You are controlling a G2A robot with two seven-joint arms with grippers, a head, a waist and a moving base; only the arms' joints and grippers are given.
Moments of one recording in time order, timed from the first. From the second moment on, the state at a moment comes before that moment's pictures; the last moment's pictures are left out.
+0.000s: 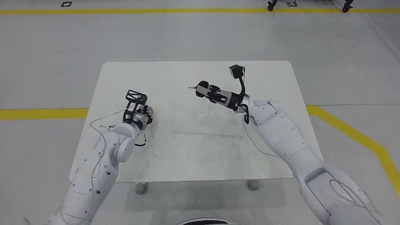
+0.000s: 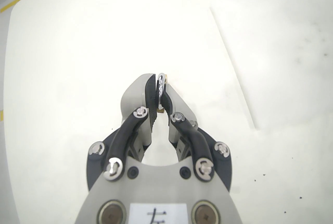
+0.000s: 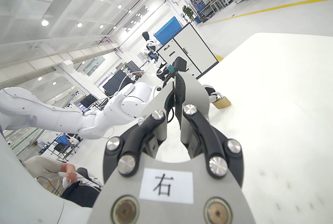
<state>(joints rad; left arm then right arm) 1.36 -1.11 -1.22 -1.56 1.18 -0.04 -0.53 -0.88 -1.35 0.92 -0.84 0.04 -1.01 0.53</state>
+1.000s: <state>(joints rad) 1.17 -1.09 -1.31 -1.15 0.25 -0.83 -0.70 -0.88 -1.35 0.92 -0.84 0.04 -1.01 0.53</state>
